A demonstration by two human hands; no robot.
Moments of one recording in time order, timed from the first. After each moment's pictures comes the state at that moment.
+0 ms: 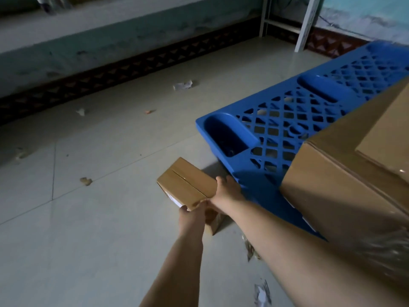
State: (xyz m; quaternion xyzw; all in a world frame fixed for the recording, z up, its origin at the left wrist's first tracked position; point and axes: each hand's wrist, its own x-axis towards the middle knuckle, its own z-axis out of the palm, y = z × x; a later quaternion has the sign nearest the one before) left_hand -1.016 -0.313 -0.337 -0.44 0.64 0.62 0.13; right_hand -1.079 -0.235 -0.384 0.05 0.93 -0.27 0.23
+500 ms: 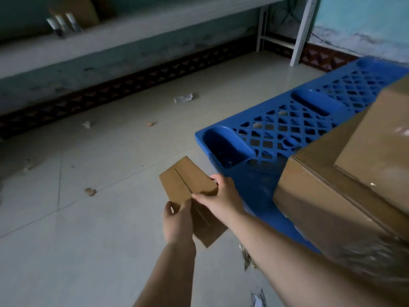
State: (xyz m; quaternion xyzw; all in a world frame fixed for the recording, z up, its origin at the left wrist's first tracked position) left_hand -1.015 -0.322 -0.307 -0.44 0.61 0.66 0.03; right_hand -1.053 -0.230 -0.320 0.06 0.86 -0.50 0.11
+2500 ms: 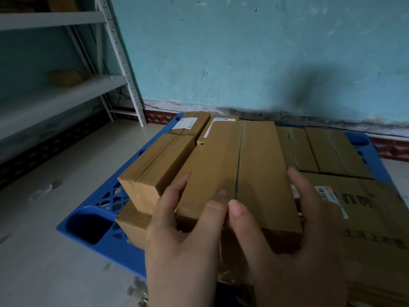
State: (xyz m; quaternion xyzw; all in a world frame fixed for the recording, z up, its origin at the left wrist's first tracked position) left_hand -0.808 -0.082 -0.014 0.07 0.70 0.70 0.12; right_hand -0.749 -0.027 -0.043 0.39 0.69 -0.36 -0.48
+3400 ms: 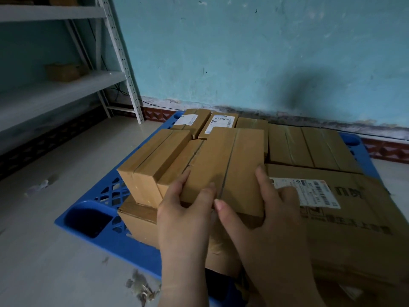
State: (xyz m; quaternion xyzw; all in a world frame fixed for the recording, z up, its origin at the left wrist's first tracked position) left_hand -0.837 -0.080 -0.051 0.05 0.70 0.70 0.15; right_hand -0.755 -0.019 -0.057 0.37 0.81 -0.36 -0.28
